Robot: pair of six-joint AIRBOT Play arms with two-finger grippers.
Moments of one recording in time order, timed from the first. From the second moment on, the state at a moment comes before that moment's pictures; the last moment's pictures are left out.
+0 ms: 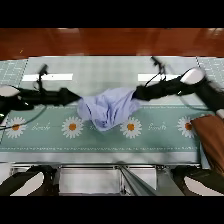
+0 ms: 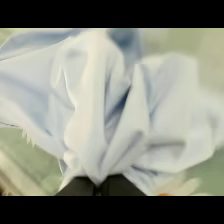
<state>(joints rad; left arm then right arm) 0.06 -1.11 0.80 0.46 -1.13 -1.09 0.21 -1.25 1.08 -0.78 1.07 1.35</state>
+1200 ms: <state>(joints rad) 0.35 -0.55 1.36 0.76 -1.32 -1.31 0.07 -0.64 1.47 -1.32 1.64 1.59</state>
